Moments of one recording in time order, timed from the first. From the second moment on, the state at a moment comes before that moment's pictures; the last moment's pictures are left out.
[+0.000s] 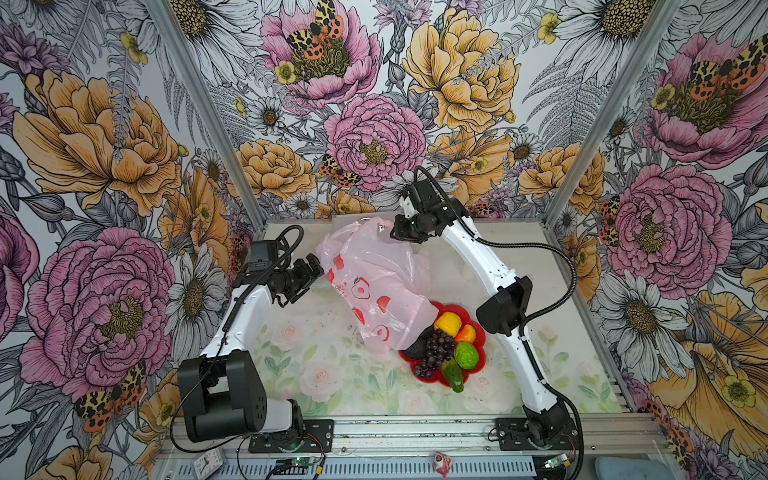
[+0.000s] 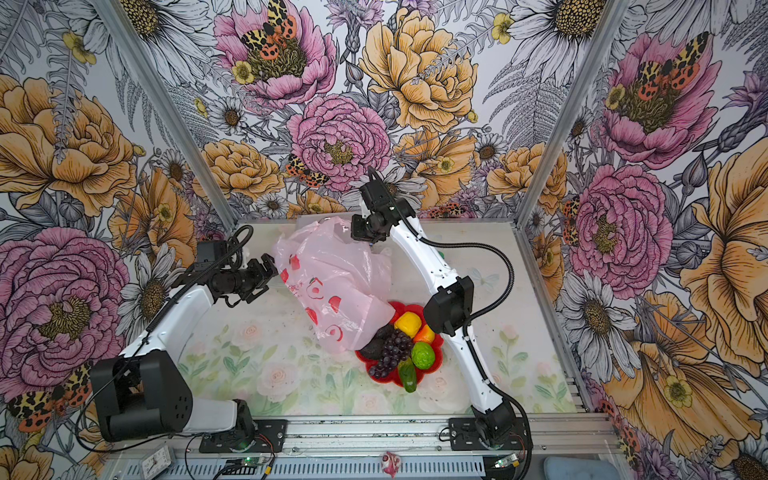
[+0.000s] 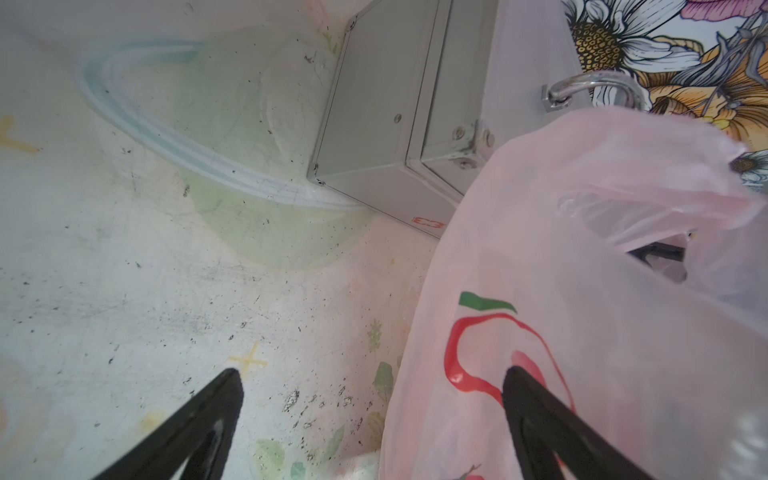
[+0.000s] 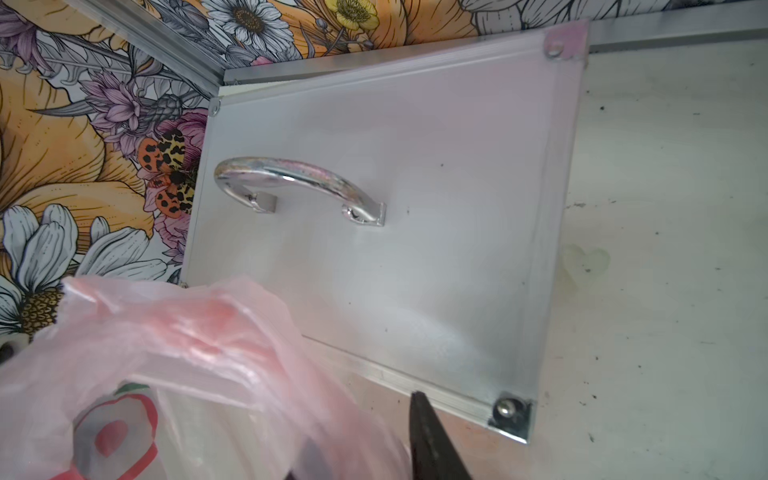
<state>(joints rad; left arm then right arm) 0.15 1.38 1.05 -0.61 0.52 -0.59 0.52 2.46 2.73 -1.15 -0.23 0.48</state>
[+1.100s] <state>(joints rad) 0.15 1.21 1.19 -0.65 0.60 -0.58 0.59 1.74 2.06 -0.95 -0.47 -0.78</state>
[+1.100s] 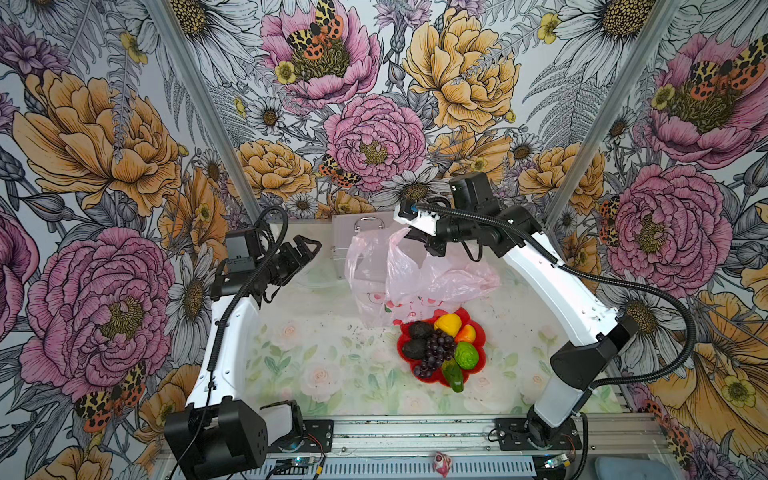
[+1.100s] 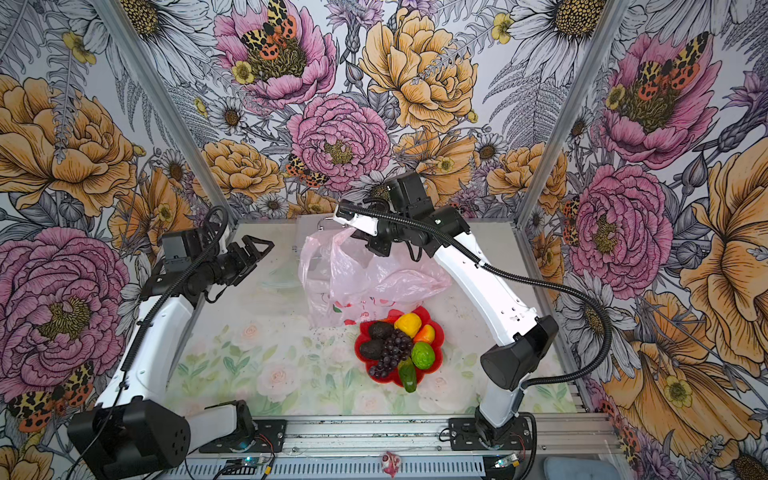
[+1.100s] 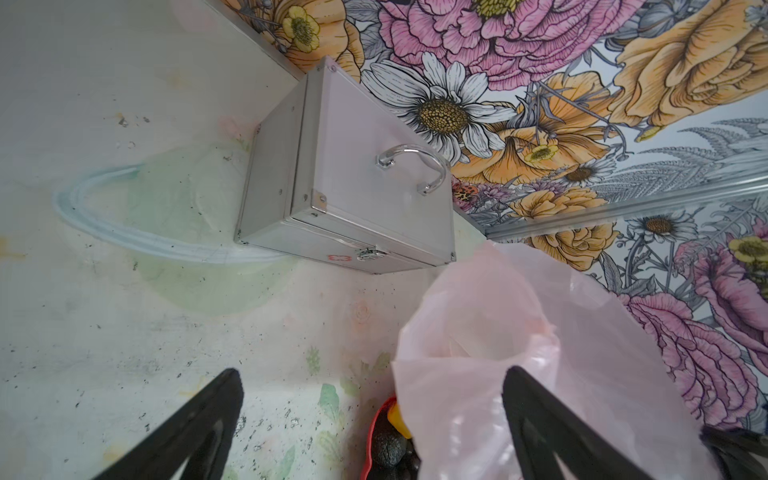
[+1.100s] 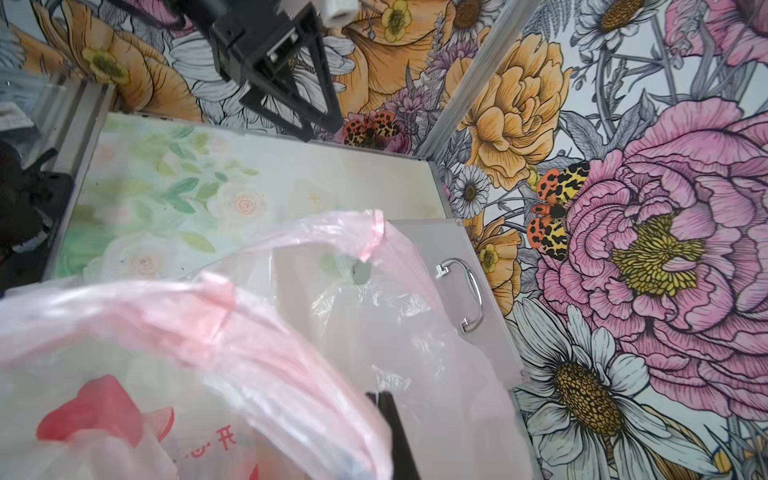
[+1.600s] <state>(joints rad) -0.06 1.35 1.40 -0.92 0.45 -0.29 0.64 1.67 2.03 -0.89 -0.45 -0.85</state>
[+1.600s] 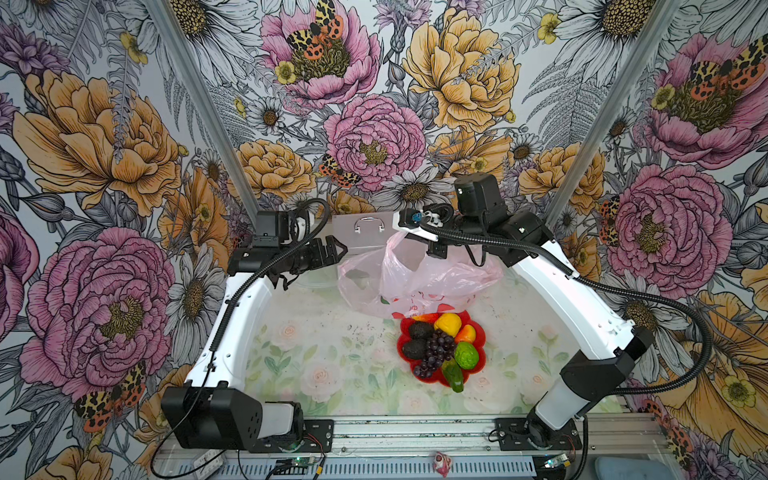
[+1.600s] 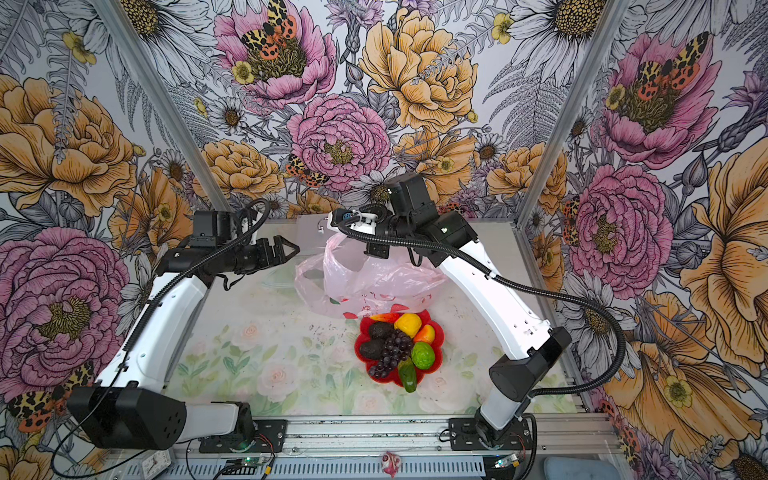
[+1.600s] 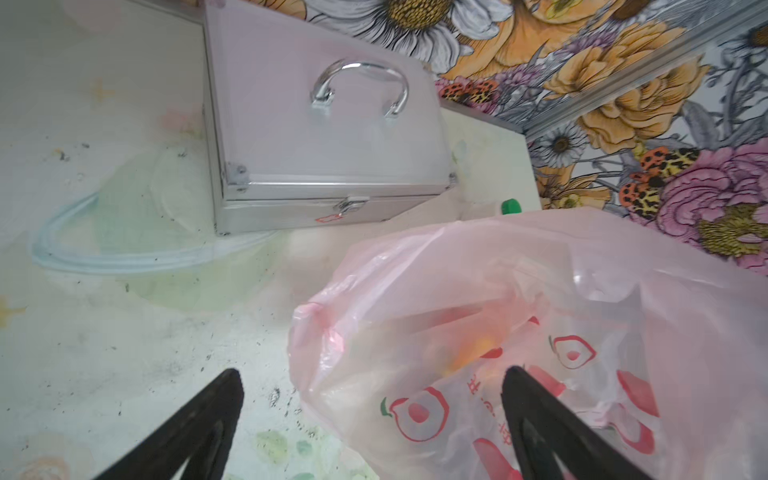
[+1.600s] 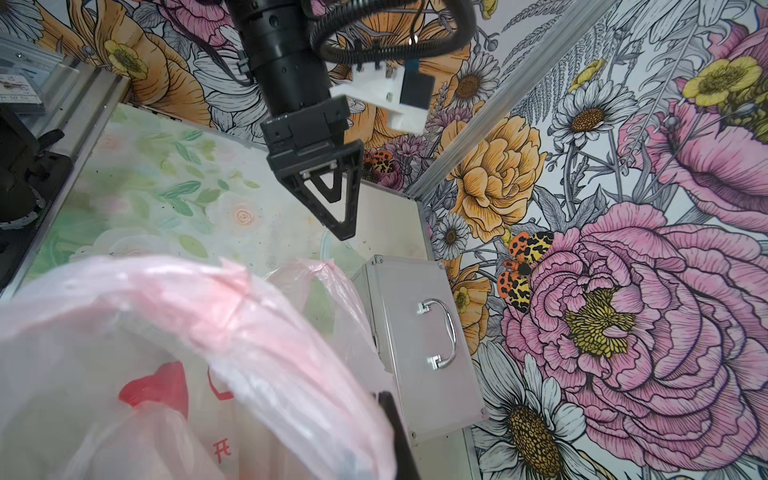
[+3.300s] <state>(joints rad) -0.22 1.70 1.49 -1.00 0.26 -0.15 0.62 1.55 1.84 -0.80 -0.38 -0.75</state>
